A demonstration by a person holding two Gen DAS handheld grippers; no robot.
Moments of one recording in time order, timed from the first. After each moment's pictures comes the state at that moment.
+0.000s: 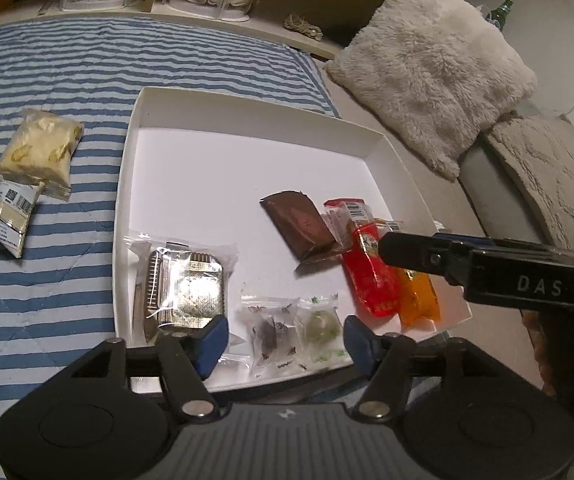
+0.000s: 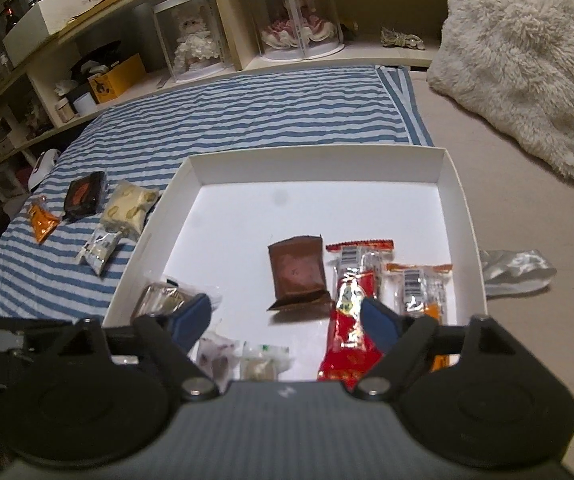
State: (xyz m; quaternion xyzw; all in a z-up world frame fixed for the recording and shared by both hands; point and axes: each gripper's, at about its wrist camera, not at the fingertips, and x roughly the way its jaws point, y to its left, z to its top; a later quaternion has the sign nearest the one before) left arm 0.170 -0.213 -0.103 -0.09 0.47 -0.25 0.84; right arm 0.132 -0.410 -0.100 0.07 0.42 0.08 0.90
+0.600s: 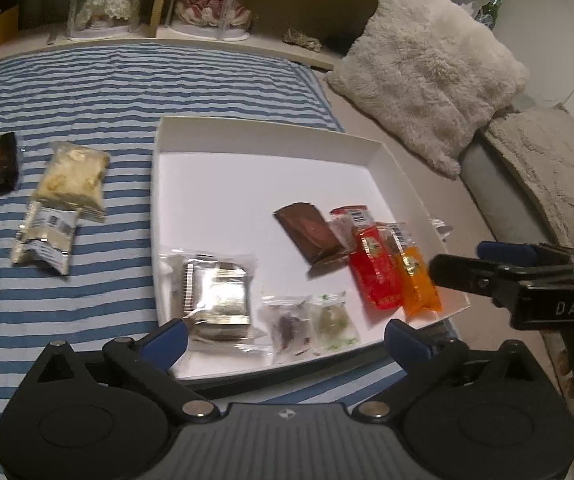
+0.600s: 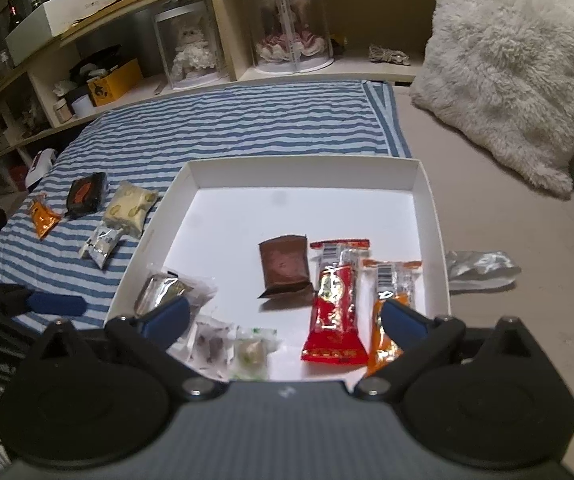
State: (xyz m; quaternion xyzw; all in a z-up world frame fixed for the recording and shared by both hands) left arm 0.154 -0.194 -0.071 -0.05 0.46 -0.23 0.86; right arm 0.101 -0.415 -0.078 0.05 0.41 0.06 0.91
